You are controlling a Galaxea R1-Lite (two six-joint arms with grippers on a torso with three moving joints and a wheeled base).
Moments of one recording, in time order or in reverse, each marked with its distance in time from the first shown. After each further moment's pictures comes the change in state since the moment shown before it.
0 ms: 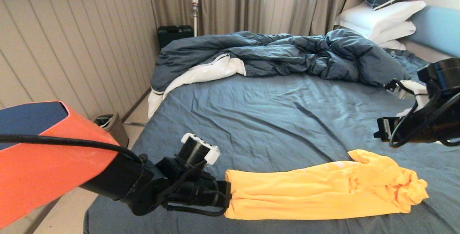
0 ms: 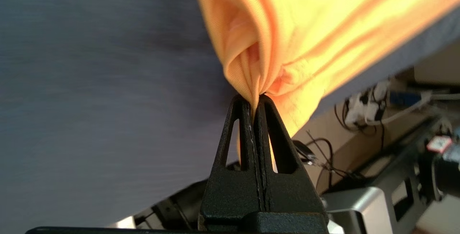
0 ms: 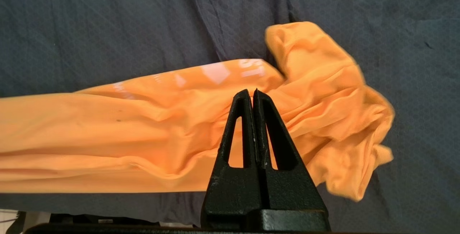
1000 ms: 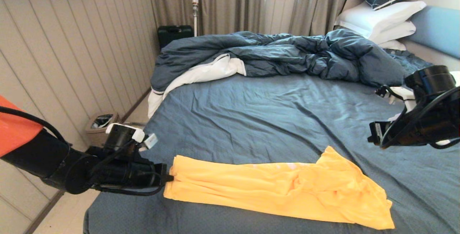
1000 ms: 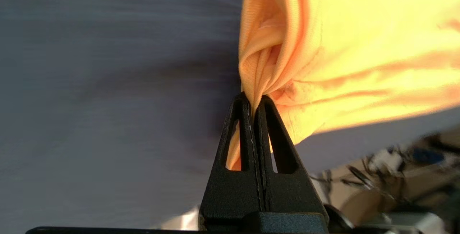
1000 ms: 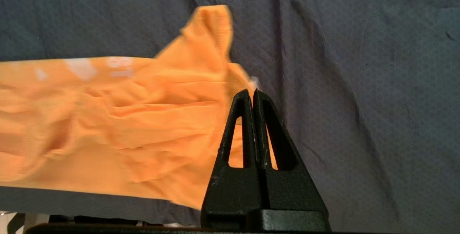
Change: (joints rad) left arm 0.456 -0.112 0.177 0.002 -0.114 0.227; right arm 0.002 0.063 0.000 -0.008 -0.001 0.006
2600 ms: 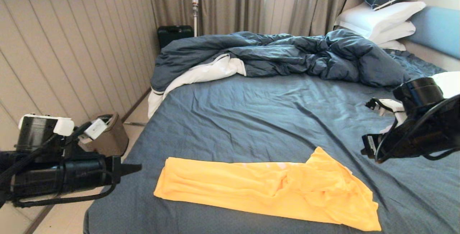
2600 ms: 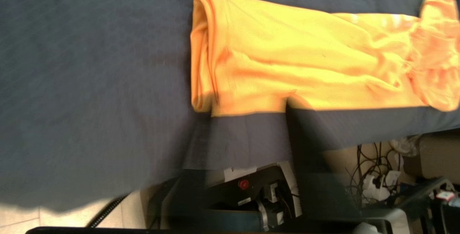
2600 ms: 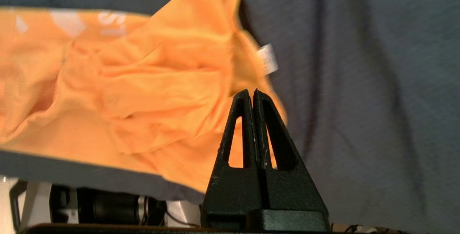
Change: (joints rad) left arm 0.143 -0.418 0.162 0.063 -0.056 0.021; right arm 0.067 -0.004 0.081 0.001 0.002 0.004
